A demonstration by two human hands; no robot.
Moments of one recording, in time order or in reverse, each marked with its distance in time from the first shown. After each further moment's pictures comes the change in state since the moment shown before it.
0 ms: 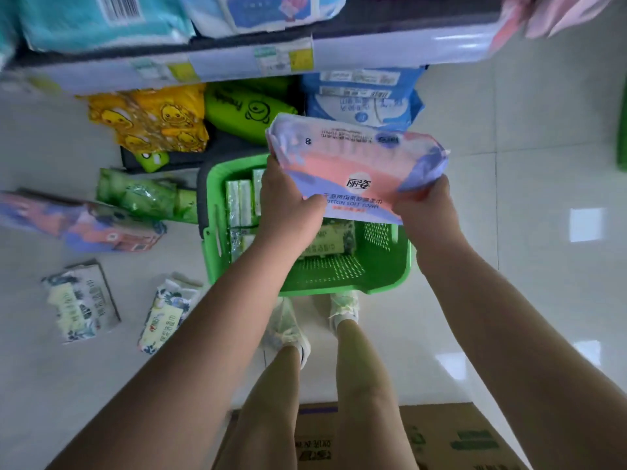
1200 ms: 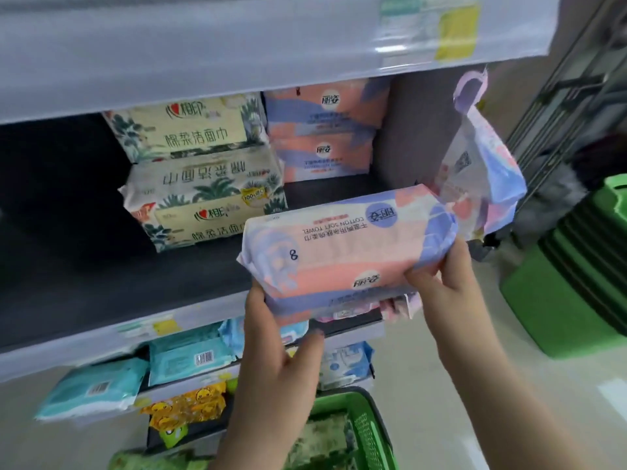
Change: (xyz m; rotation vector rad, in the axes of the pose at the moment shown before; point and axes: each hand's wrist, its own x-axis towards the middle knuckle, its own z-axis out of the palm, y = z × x) left_hand -0.145 0.267 -0.145 -0.284 -0.005 0.669; right_hand -0.136 -0.278 -0.134 0.381 0.148 -0.760
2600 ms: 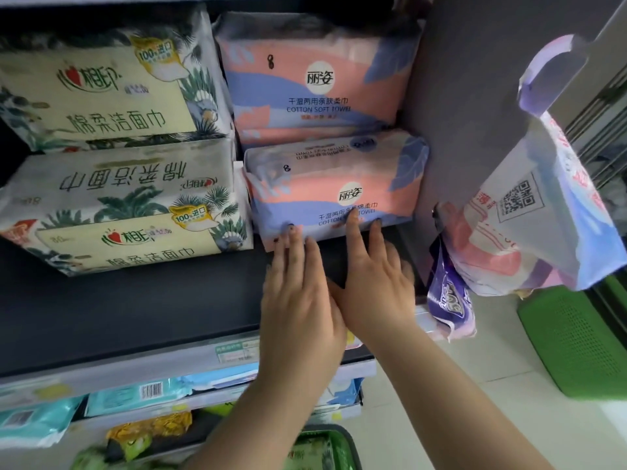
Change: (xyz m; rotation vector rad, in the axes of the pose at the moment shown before) left_hand 0.141 -0.052 0.098 0.839 0.128 0.305; right_hand 0.125 0.058 0.052 -1.080 -0.352 -0.130
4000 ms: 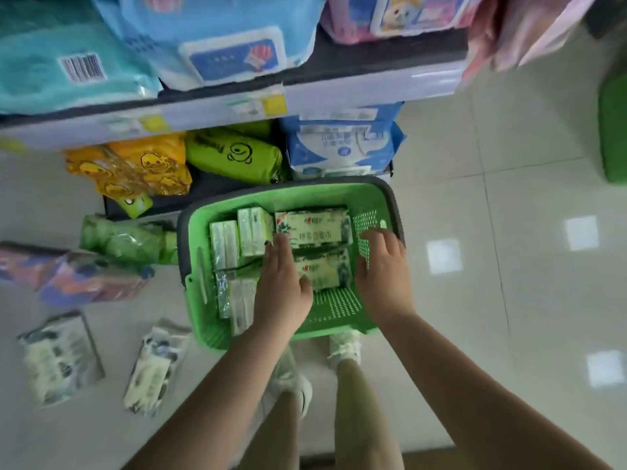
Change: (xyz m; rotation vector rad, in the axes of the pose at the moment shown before) left_hand -0.349 -0.176 0.169 -0.042 -0.800 -0.544; right_hand -0.258 0.104 0.337 0.176 -0.244 0.194
